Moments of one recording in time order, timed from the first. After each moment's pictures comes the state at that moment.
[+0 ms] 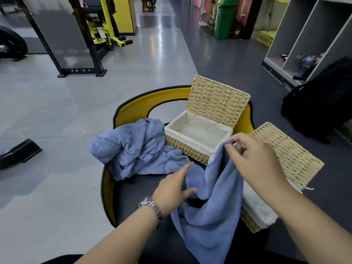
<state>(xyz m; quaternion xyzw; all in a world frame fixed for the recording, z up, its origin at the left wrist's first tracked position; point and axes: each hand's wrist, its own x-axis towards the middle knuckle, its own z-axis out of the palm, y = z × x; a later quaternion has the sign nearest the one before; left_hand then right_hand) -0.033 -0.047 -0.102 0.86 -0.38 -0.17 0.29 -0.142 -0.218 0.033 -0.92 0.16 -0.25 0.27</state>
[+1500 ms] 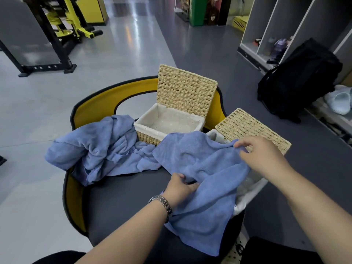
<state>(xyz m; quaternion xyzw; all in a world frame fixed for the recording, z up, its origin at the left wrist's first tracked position) -0.073 -0.141 -0.146 0.73 -0.13 -0.41 0.53 -0.179 -0.329 -0.010 -0.90 0.33 -0.10 0.27</state>
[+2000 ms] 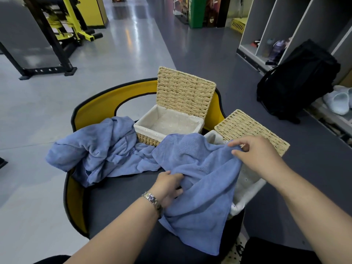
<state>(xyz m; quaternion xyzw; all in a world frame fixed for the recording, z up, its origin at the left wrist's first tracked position) -0.055 -0.129 -0.120 0.59 0.07 -0.47 0.65 -0.180 -0.319 0.001 -0.90 0.30 -0.11 0.28</state>
